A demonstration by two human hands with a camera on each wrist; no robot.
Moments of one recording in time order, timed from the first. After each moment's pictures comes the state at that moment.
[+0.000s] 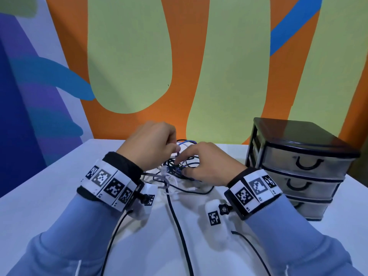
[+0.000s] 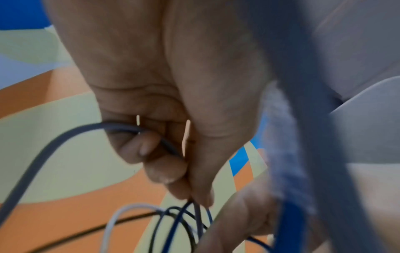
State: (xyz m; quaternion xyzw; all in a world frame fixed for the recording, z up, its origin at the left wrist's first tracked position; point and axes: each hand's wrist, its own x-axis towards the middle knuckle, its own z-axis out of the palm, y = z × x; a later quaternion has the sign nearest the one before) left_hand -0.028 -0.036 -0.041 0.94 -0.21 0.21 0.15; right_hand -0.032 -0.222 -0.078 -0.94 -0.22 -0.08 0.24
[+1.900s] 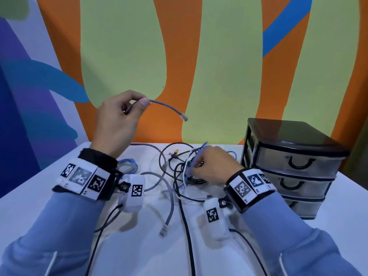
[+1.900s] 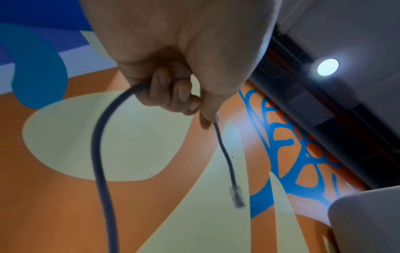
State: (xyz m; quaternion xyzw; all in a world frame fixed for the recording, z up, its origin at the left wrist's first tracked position) left_hand -0.012 -0.001 -0.027 0.77 -0.18 0.40 0.46; right_hand -0.025 -0.244 -0.084 -0.97 -0.12 -0.06 0.19
